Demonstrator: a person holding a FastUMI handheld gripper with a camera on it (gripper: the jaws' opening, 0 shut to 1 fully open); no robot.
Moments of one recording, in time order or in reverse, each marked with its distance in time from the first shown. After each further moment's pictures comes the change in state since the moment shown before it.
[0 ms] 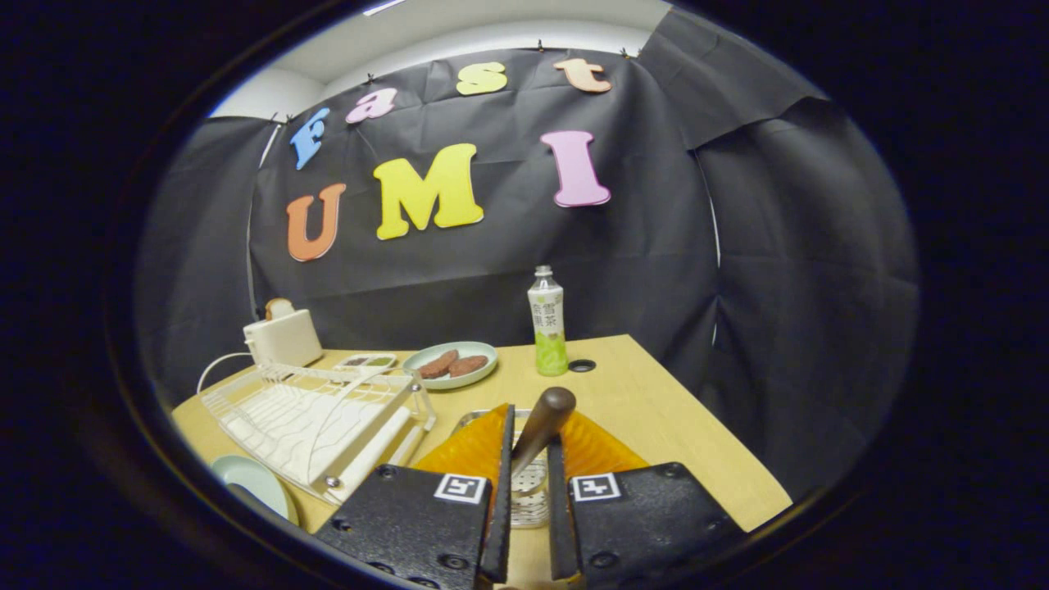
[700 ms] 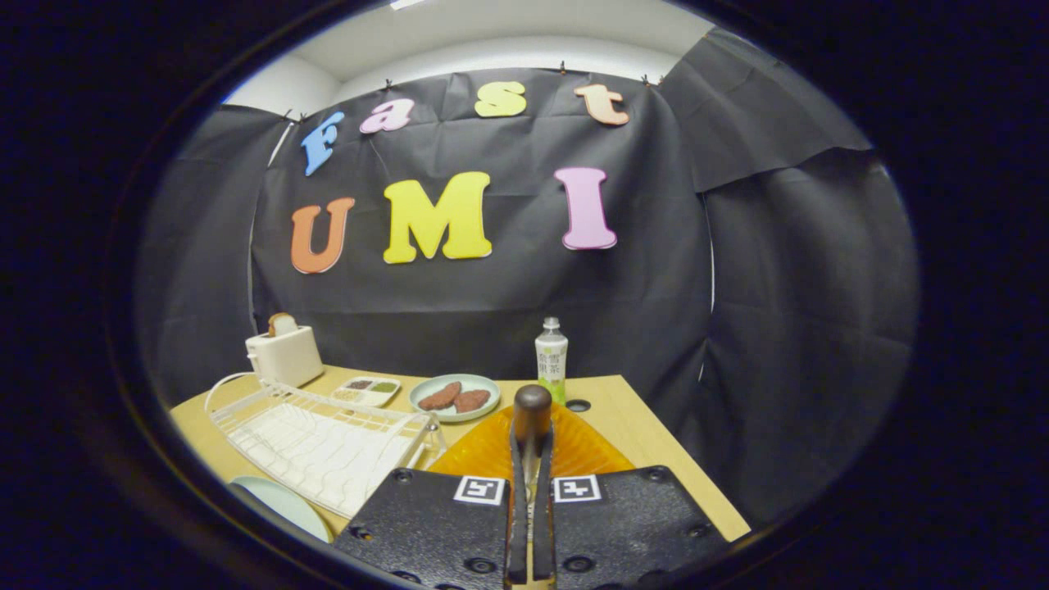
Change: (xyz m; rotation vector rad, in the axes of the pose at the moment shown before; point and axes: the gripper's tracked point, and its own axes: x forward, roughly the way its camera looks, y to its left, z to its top) arm -0.055 0.032 0.078 -0.085 -0.099 -0.058
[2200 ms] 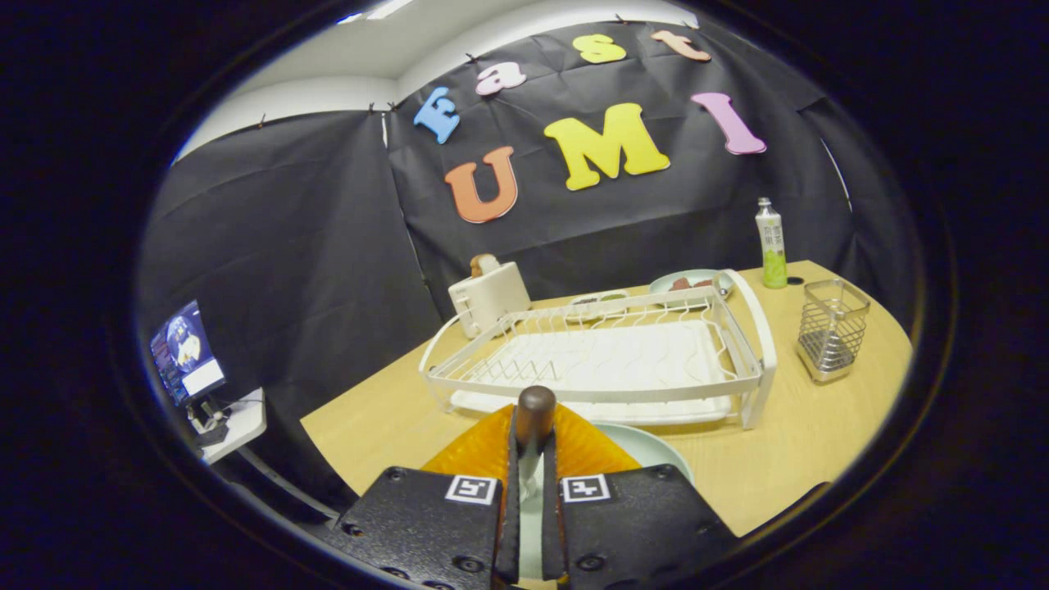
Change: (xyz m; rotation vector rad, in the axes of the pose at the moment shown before) arm -0.098 0.284 -0.156 0.080 0.240 0.476
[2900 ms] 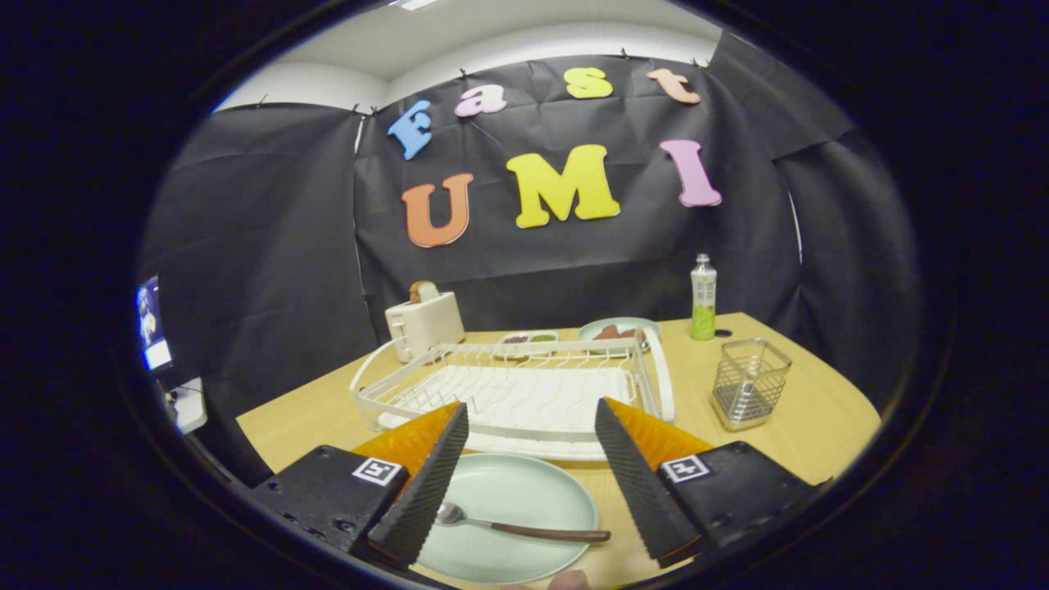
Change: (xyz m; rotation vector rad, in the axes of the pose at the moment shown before) arm -0.029 -0.051 0.050 -0.097 -0.169 -0.261
